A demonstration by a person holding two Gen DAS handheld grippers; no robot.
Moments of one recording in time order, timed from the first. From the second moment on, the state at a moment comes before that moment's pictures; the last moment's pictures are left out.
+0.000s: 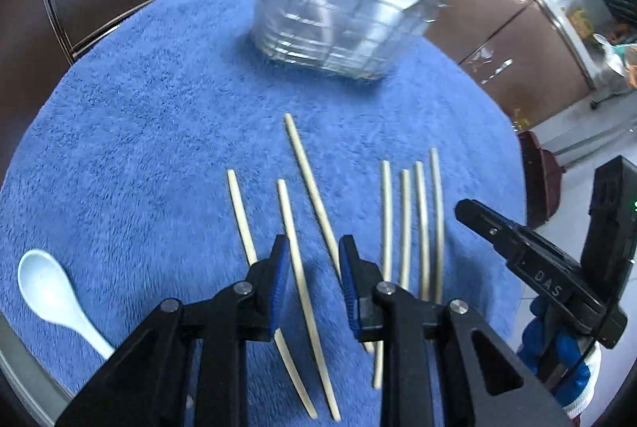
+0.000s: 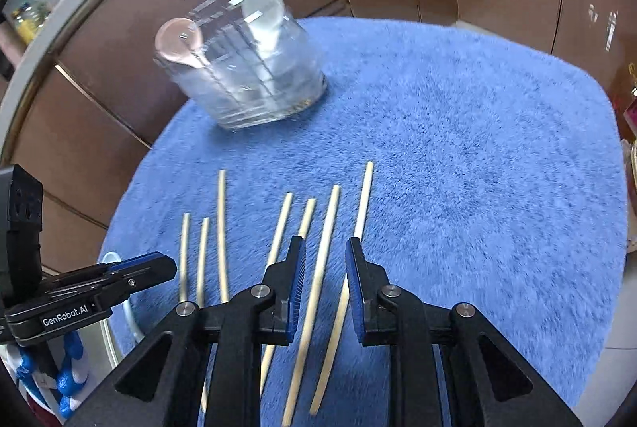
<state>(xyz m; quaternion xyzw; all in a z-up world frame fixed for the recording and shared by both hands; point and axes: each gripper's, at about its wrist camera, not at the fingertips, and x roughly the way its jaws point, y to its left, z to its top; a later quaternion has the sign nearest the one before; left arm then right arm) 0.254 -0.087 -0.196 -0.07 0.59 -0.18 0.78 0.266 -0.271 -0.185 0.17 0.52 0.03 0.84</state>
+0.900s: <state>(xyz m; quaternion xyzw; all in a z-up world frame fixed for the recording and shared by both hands) 0.286 -0.085 -0.225 -0.10 0.62 -0.14 0.77 0.306 -0.259 -0.214 0.10 0.56 0.01 0.82</state>
